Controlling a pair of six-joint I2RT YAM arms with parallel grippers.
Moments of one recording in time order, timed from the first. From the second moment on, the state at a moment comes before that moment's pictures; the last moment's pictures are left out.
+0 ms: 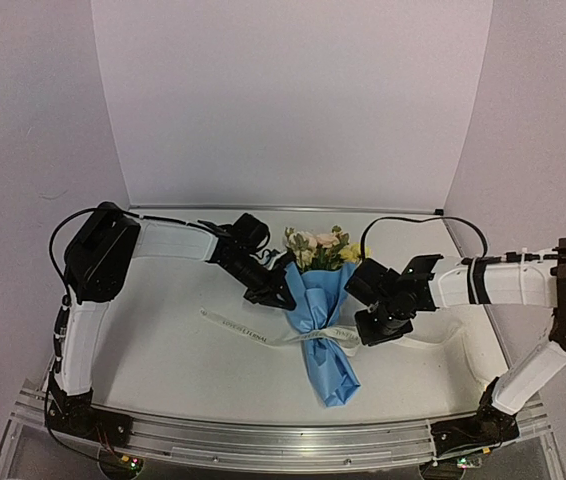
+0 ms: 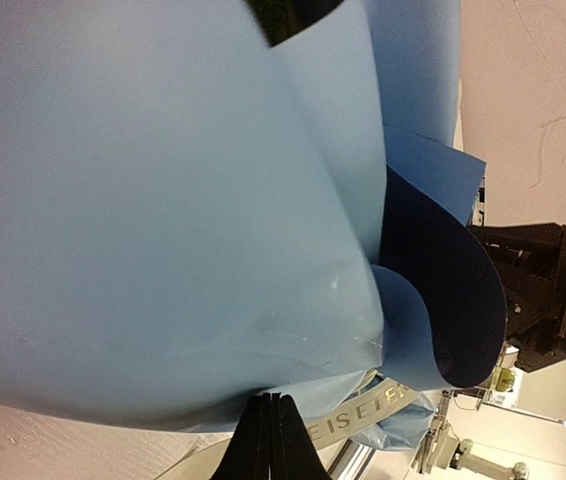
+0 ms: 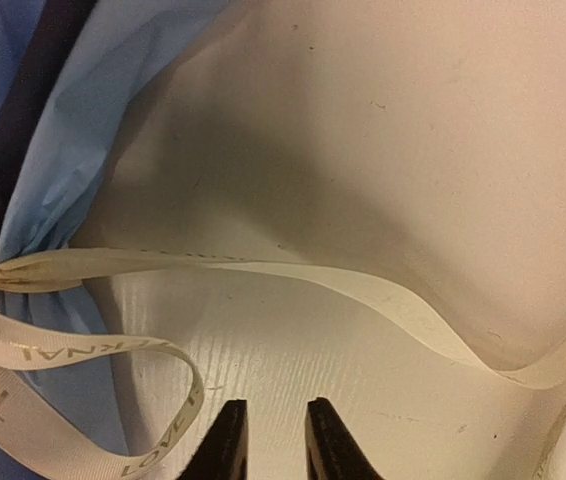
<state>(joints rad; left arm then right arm) -0.74 2.20 1.59 -0.42 0.79 -0.47 0.90 1.58 0.99 -0.76 0.28 0.64</state>
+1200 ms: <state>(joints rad) -0.74 1.96 1.54 -0.45 0.80 -0.40 0.17 1.57 0.81 -0.68 0.30 1.09</state>
